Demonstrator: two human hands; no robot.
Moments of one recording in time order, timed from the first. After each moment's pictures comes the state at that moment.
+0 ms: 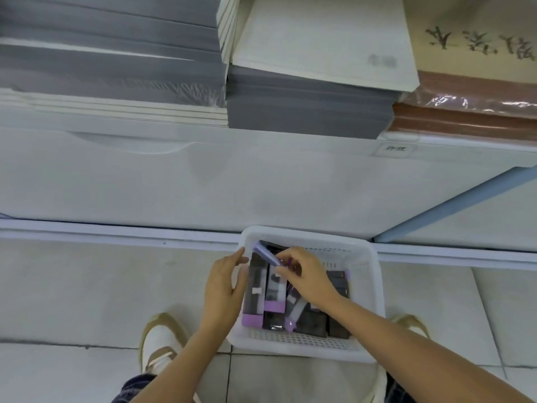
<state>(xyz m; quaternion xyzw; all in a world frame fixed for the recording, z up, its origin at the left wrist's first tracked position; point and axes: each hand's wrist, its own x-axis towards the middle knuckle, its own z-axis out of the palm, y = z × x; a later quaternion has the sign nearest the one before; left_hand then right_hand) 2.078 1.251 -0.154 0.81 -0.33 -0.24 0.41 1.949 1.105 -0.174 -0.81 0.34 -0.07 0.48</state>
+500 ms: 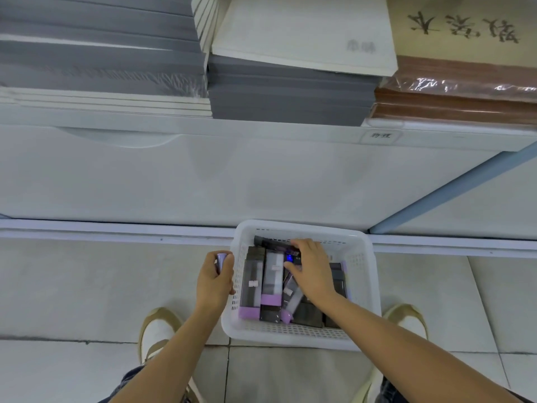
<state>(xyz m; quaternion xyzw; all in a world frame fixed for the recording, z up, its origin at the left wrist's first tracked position) 2.087 1.247 -0.162 0.79 -0.09 -0.37 0.49 1.934 1.105 -0.201 -0.85 0.43 -0.04 0.31</state>
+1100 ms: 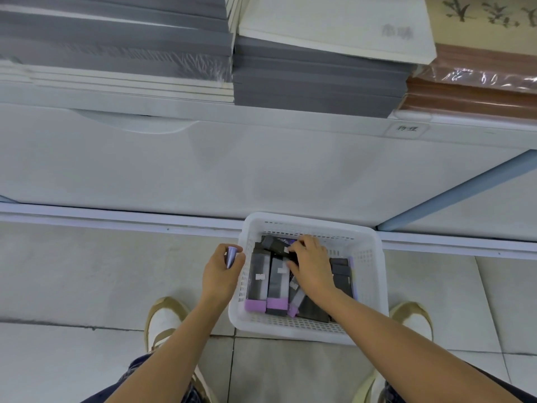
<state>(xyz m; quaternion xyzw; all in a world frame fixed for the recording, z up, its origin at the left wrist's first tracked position) 2.093 1.250 -0.167 0.82 -0.16 -0.37 0.42 1.946 1.114 -0.206 -0.90 0.38 0.04 0.21</state>
